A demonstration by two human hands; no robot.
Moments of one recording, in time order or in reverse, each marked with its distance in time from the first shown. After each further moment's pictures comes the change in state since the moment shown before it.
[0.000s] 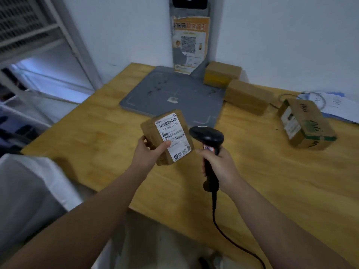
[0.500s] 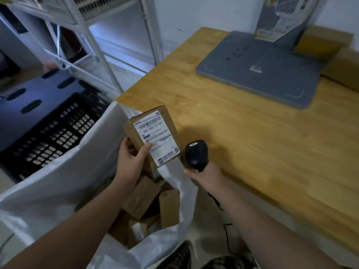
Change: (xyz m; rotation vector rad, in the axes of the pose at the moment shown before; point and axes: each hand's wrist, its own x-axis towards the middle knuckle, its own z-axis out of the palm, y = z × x) left_hand -0.075 -0.126 -0.297 -0.034 0.320 -0.039; right_hand -0.044 0.154 0.271 -0.487 -0.252 0.073
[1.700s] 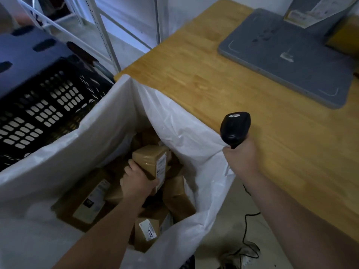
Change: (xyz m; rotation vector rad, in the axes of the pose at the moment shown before) left_hand 0.050 -0.163 -0.020 0.991 -0.151 -0.286; right_hand 0.057 -0.020 0.007 -0.141 0.433 -0.029
